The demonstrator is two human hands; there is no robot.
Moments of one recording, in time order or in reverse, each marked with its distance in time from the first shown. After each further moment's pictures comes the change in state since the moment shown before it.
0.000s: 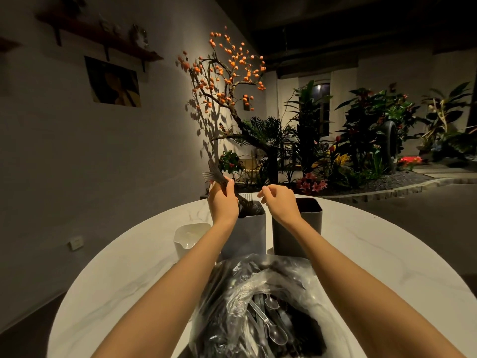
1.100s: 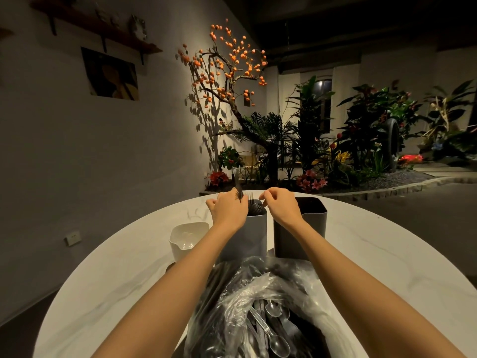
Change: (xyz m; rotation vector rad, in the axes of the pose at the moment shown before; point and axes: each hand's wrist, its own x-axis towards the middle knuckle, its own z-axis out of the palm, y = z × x) left_hand 0.011 -0.024 0.009 0.824 -0.237 0.188; right_hand 0.011 0.021 0.014 -0.043 -0.046 0.048
